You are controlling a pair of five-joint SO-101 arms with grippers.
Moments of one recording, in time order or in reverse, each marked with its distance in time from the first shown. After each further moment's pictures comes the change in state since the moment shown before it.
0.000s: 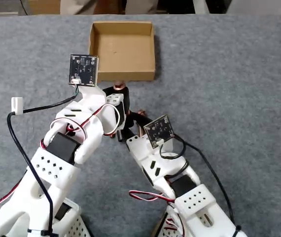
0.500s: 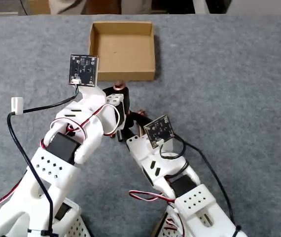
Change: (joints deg) left arm 0.0 0.0 0.2 0.2 0.0; right arm 0.0 0.0 0.0 0.0 0.0
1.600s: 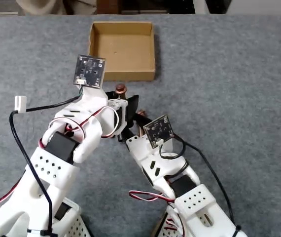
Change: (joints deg) left arm -0.3 0.4 -2.5 7.6 -7.9; right arm -0.1 0.0 0.0 0.0 0.0
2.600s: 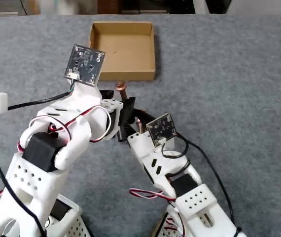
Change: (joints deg) left arm 0.9 0.4 -19.7 21.5 -4.5; right arm 1.1 -2.1 -1.8 0.0 0.0
